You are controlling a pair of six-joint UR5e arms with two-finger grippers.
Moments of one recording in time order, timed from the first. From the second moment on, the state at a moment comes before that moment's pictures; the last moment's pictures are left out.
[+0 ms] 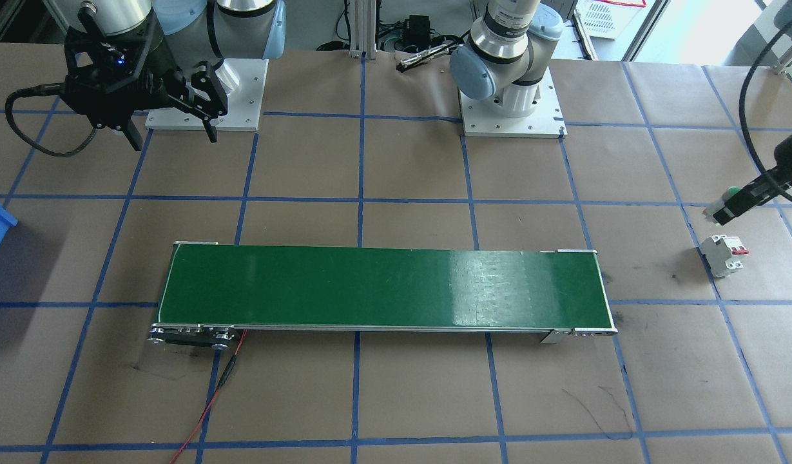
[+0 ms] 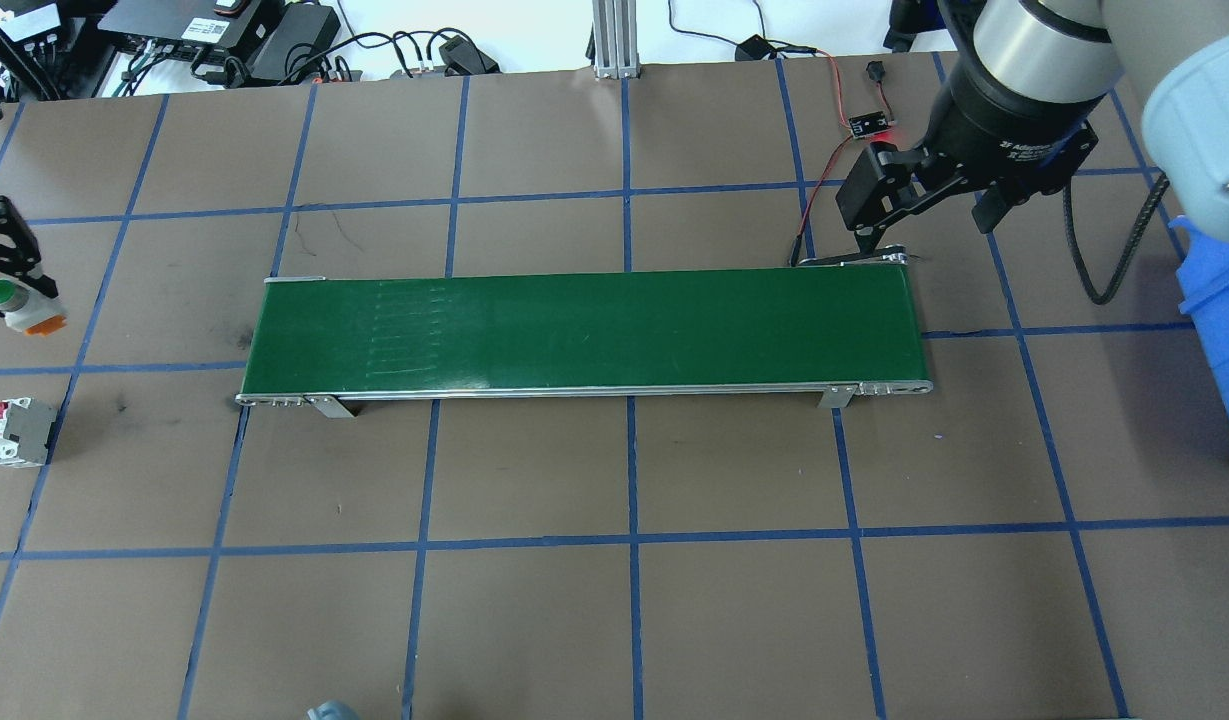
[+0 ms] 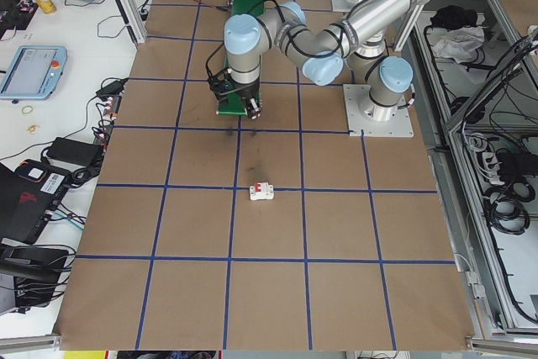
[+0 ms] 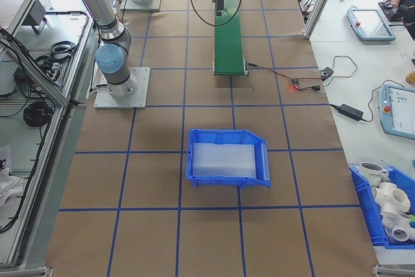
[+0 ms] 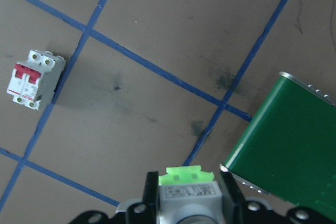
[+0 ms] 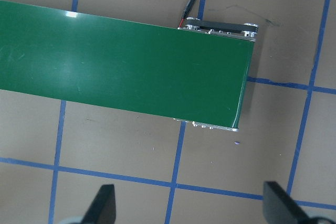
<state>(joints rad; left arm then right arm) -0.94 -1.67 -1.64 -1.44 1.51 0.12 1.58 -1.65 1.60 -1.57 -1.56 -0.14</state>
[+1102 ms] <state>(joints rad) -1.18 -1.72 -1.76 -1.26 1.47 -0.73 1.58 -1.65 1.60 -1.57 -1.56 -0.14</state>
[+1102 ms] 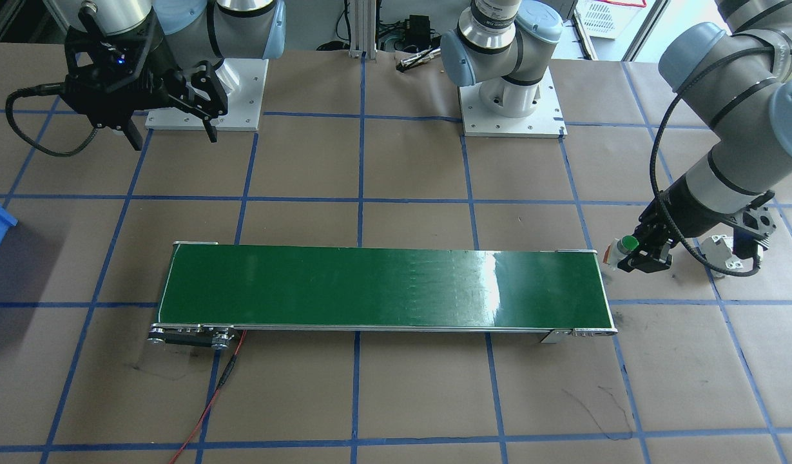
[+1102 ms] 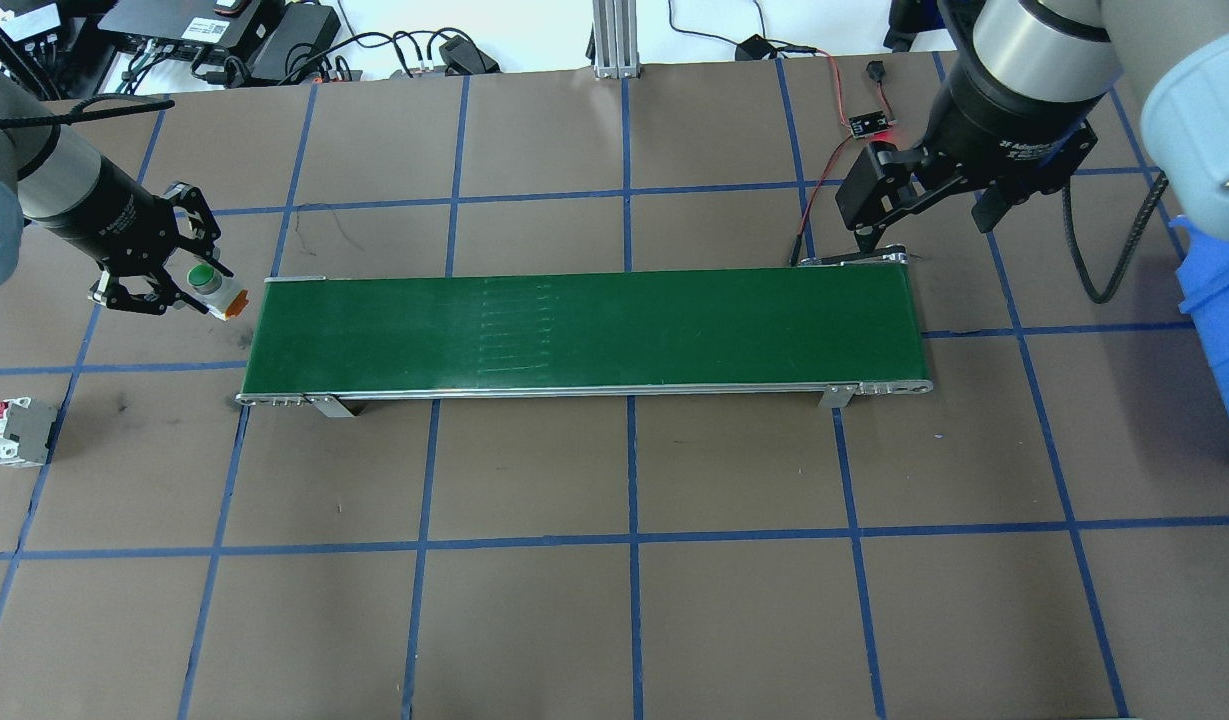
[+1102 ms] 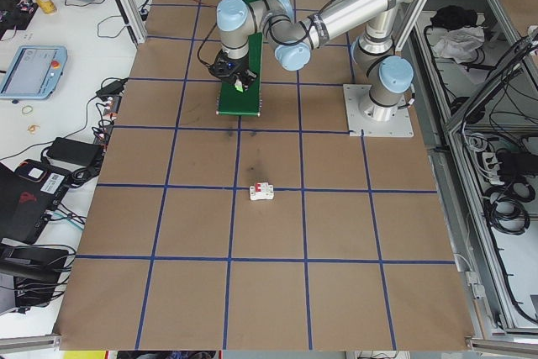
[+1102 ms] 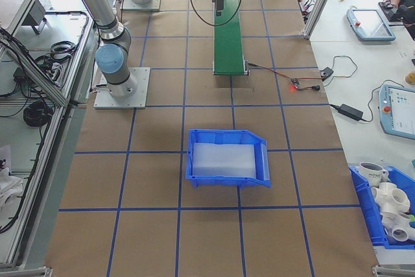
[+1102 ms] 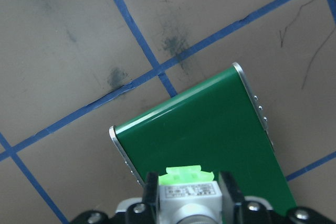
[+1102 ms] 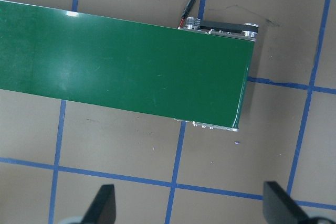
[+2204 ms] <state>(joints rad) -1.22 -1.82 -1.86 -1.00 1.34 -0.96 1.58 -1.65 1.60 -1.57 -1.56 -0.14</state>
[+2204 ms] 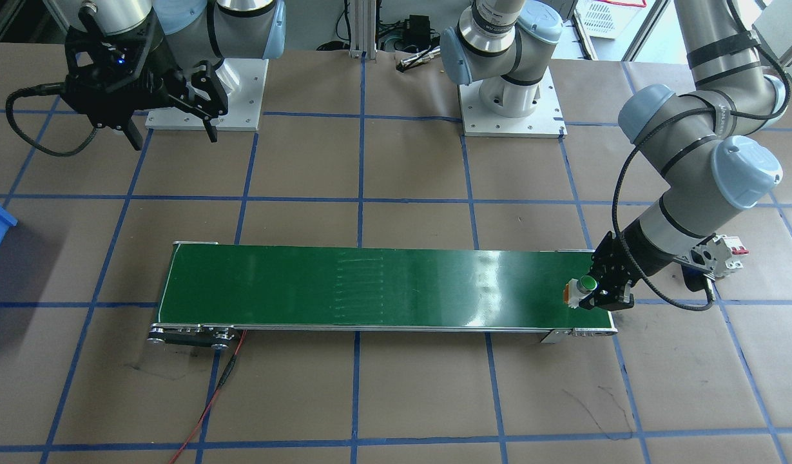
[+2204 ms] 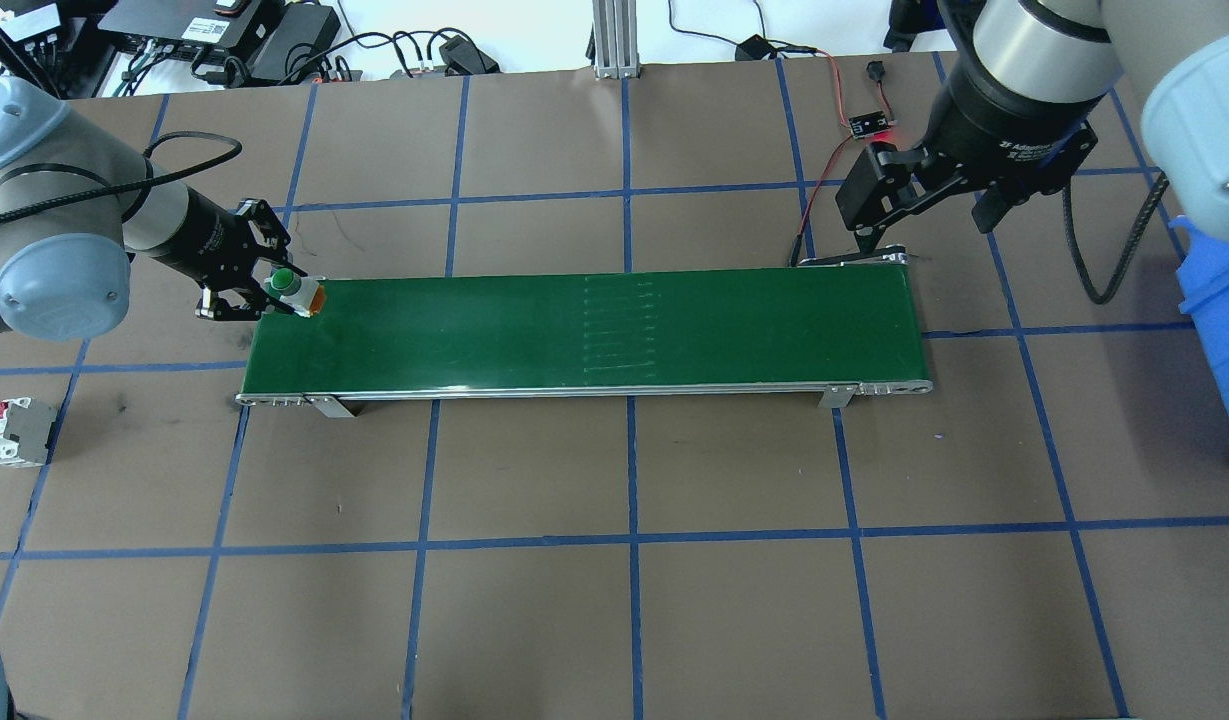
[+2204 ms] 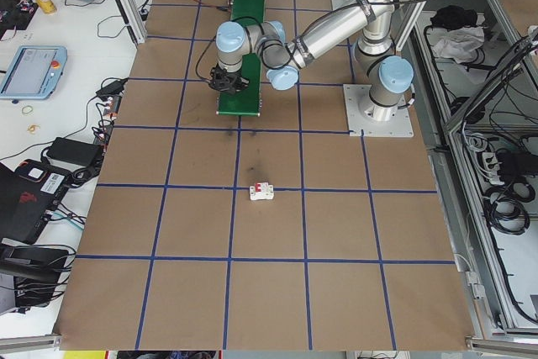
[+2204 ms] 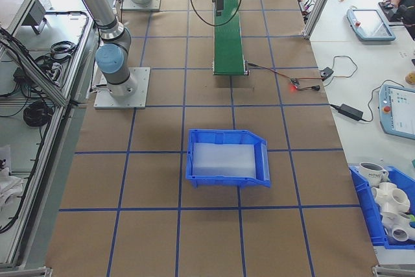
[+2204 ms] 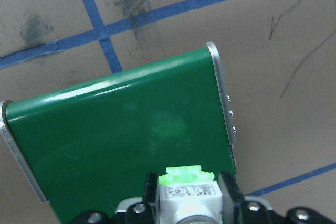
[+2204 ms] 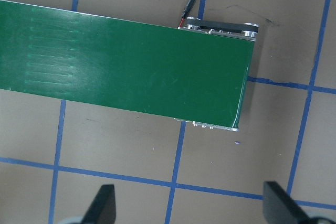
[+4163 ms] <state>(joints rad) -1.22 -1.83 -1.91 -1.01 1.37 -0.93 1.58 -1.65 1.60 -1.57 -1.56 -0.14</state>
